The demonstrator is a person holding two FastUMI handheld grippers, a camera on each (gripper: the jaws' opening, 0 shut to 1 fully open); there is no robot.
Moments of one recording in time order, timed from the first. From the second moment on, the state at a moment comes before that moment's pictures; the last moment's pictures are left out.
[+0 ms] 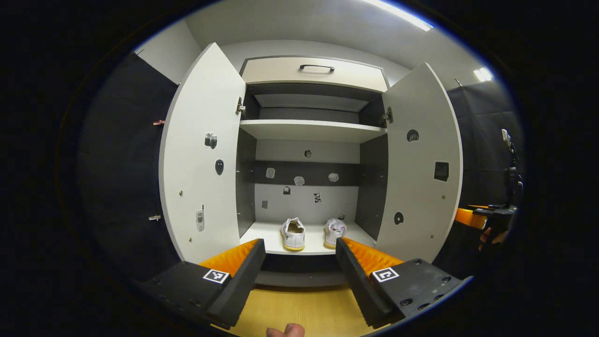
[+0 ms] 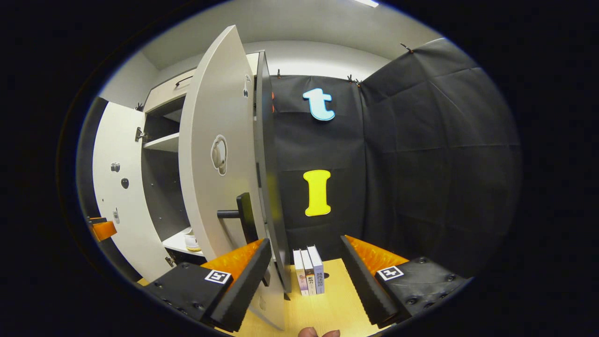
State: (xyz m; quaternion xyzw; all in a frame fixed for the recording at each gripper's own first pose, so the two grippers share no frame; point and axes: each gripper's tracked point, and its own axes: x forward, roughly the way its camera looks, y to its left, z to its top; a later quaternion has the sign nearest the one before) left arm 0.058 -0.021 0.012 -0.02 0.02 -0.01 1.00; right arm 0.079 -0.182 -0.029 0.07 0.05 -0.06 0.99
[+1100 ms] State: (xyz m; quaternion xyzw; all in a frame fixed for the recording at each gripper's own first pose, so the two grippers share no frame) left arm 0.018 0.070 0.010 -0.04 0.02 0.03 1.00; right arm 0.066 0.025 -0.018 0.10 0.07 0.10 0.99
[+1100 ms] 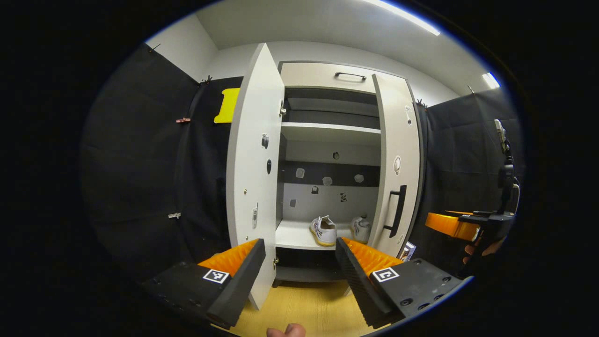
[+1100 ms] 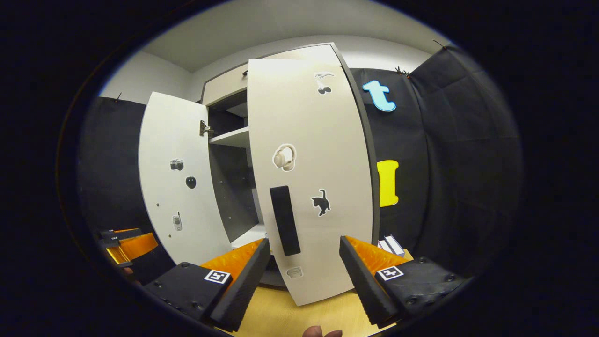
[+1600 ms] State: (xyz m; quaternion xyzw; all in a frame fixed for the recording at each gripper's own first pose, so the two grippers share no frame) left arm 0.008 0.170 0.027 -0.02 0.00 0.10 0.99; right arm 0.039 0.029 -0.012 0.09 0.06 0.10 0.99
